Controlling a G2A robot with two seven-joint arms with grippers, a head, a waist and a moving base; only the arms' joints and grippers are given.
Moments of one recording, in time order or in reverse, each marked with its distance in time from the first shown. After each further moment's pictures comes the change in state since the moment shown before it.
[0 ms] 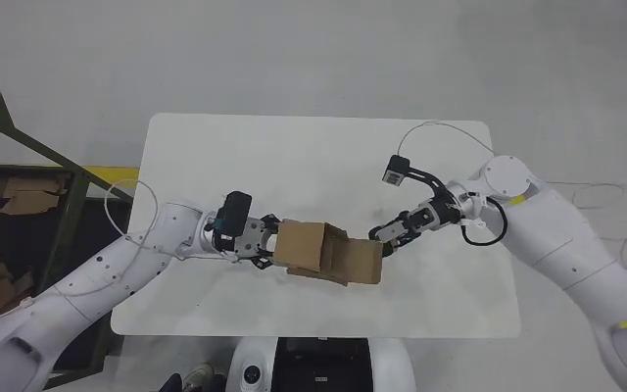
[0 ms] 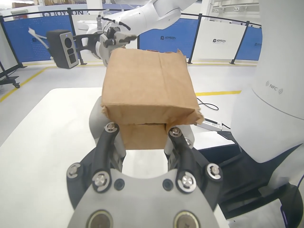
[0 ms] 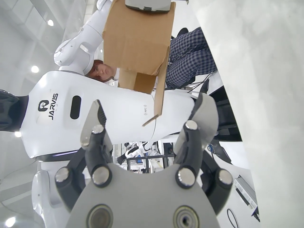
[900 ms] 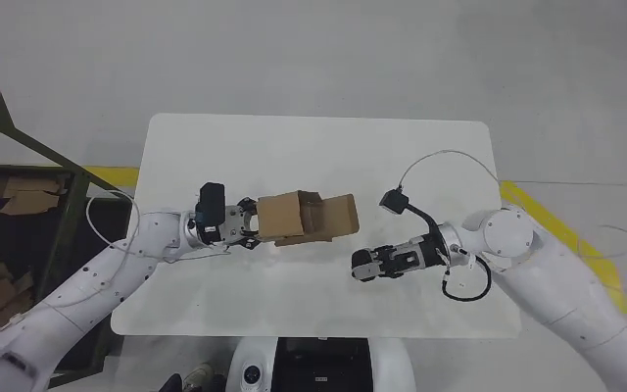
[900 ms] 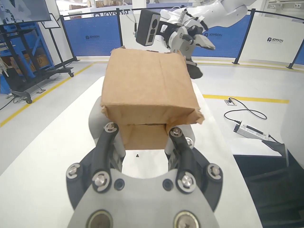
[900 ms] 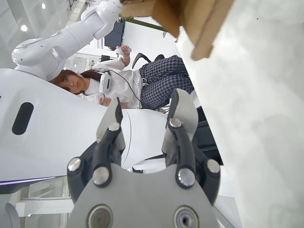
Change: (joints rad) left arm 0.129 -0.001 -0.151 0.056 -0.020 0.164 -0.024; right arm -0.371 0.102 0.236 -0.436 -0.377 -0.064 -0.342
